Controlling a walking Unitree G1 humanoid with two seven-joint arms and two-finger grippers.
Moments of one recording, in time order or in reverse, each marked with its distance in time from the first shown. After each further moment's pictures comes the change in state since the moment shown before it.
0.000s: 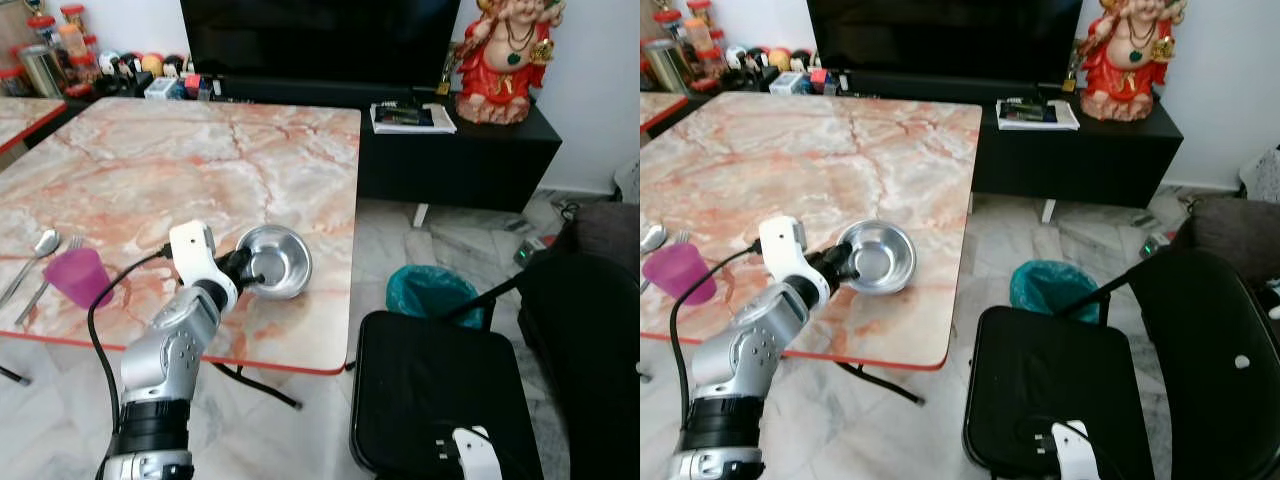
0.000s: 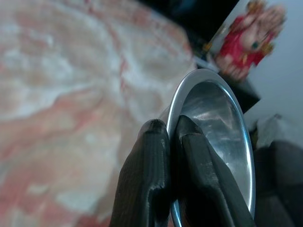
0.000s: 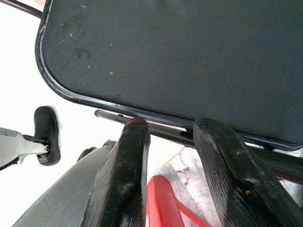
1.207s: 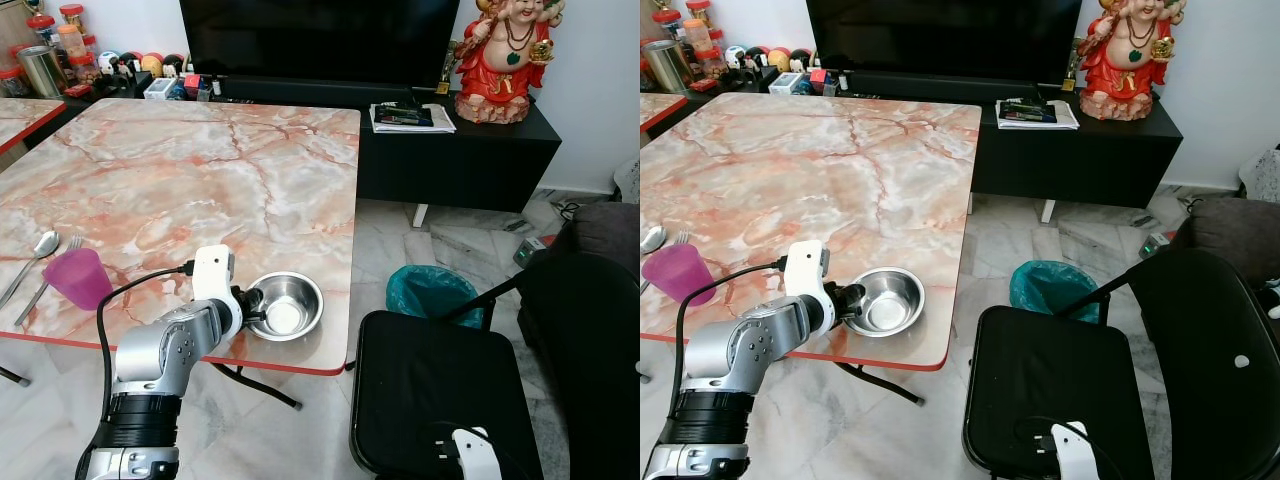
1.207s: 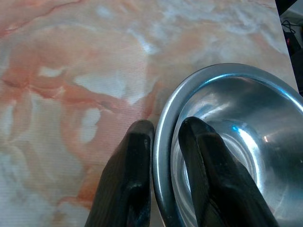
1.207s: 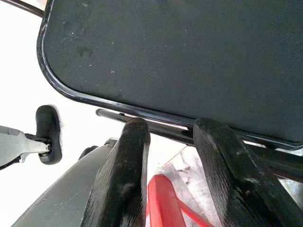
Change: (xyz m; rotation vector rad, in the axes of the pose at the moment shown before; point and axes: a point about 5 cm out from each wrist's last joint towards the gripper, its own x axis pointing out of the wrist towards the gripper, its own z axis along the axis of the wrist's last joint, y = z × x) left arm -0.009 0.007 -0.032 0.166 0.476 0.083; right arm 0.000 0.001 -0.001 -0.001 0.005 0.008
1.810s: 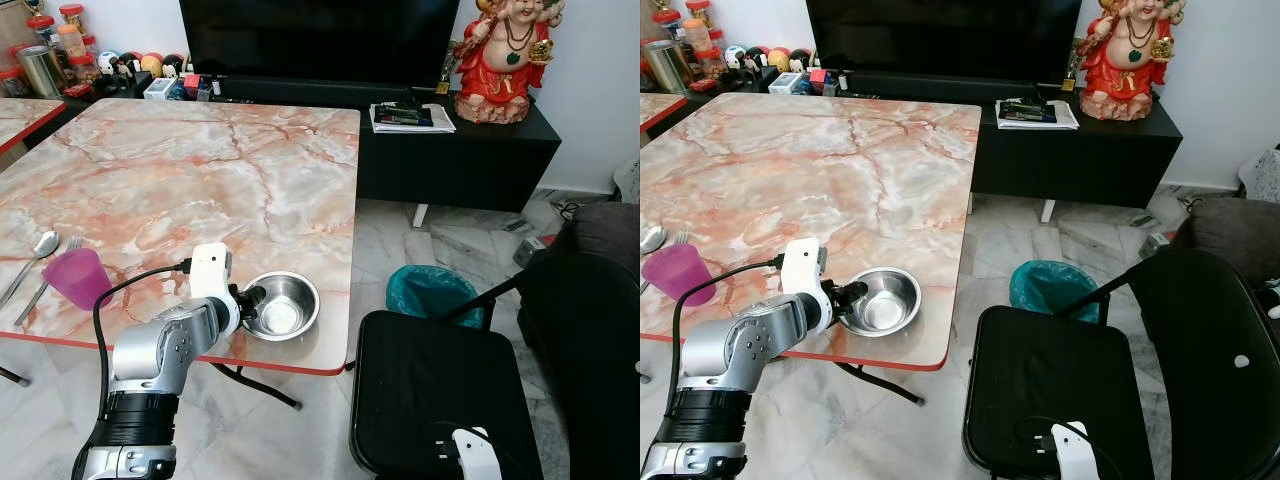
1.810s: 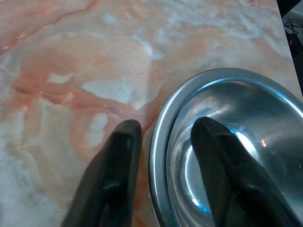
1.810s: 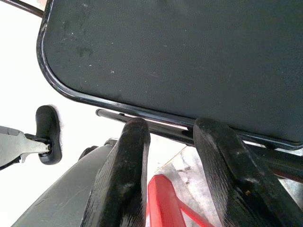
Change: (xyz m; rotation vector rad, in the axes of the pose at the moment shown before) left arm -0.001 0.002 0.003 0.009 -0.008 0.009; right arm 0.000 0.000 0.000 0.001 0.000 -0.001
